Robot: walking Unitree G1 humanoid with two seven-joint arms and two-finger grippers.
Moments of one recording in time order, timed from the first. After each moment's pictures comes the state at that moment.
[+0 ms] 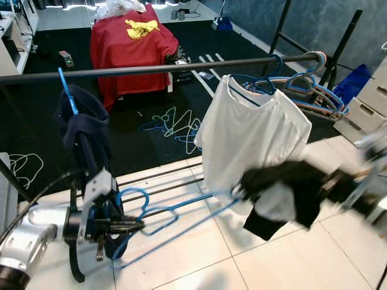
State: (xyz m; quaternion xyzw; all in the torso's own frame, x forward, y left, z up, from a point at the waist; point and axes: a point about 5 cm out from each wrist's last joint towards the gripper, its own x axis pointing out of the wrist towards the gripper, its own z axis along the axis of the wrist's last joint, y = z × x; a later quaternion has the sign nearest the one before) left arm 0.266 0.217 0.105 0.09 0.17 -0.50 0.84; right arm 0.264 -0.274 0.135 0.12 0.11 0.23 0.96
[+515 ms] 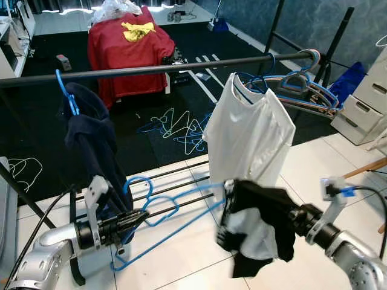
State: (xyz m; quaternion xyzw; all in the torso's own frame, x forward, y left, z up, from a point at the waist) left arm 0.263 0.199 0.115 -0.07 0.05 -0.47 0.88; right arm 0.258 -0.255 0.130 0.20 0.05 0.26 0.94
